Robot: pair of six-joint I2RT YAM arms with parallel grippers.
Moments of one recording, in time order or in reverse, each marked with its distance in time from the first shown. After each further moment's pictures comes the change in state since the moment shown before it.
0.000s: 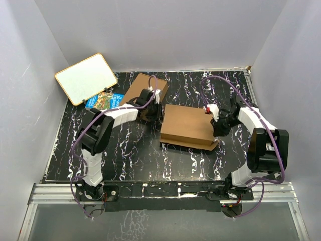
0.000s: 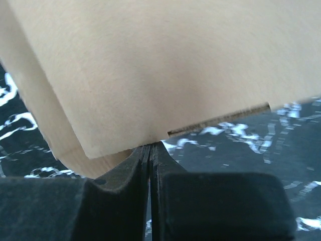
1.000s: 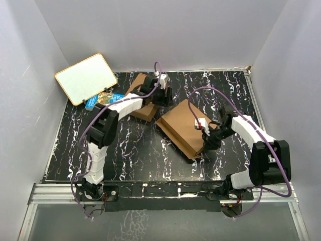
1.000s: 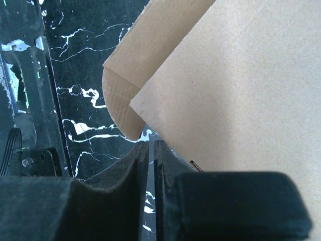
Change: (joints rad) left arm 0.035 0.242 0.412 0.000 0.088 0.084; right arm 0.174 -0.159 -0.153 -0.217 -0.198 -0.216
